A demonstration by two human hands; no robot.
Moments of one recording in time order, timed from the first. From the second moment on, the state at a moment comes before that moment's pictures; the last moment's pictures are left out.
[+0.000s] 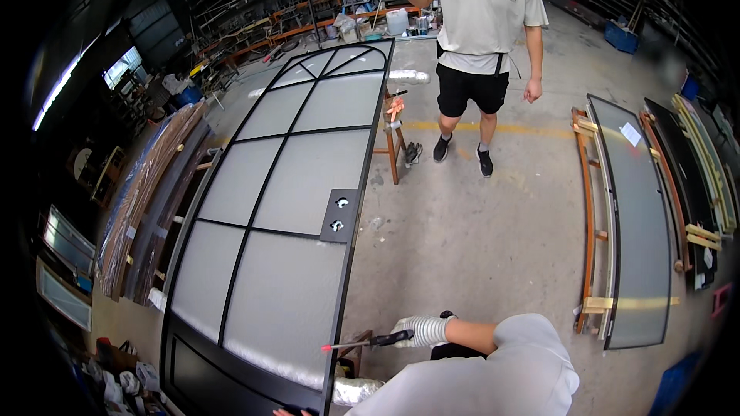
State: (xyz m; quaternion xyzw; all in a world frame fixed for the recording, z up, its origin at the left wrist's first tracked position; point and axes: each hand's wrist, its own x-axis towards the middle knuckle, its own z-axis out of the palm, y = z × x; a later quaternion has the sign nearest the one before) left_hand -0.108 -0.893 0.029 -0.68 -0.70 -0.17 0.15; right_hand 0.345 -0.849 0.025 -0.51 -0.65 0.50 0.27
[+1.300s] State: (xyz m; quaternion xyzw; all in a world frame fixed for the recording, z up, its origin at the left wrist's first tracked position) left_hand -0.405 -0.862 0.052 -0.54 -0.73 -0.41 -0.02; right_hand 0.064 -0.909 0.141 -0.56 -0.70 0.43 -0.14
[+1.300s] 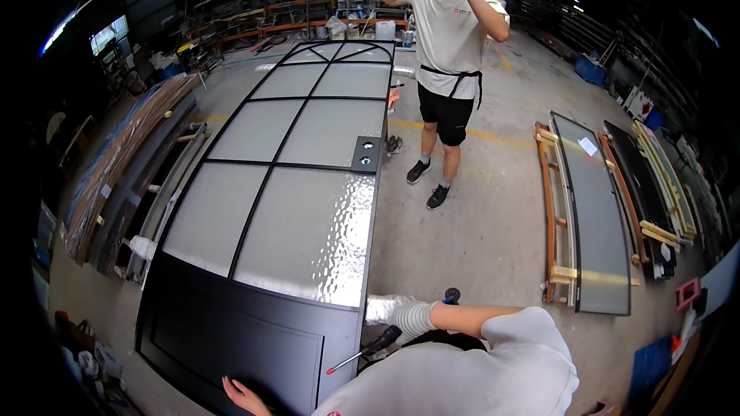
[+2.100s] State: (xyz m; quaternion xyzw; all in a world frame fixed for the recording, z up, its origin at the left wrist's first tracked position) left_hand -0.328 -0.834 0.023 -0.46 -0.61 -0.56 -0.34; right_hand 0.082 -0.950 0.098 -0.59 -0.64 0.49 0.01
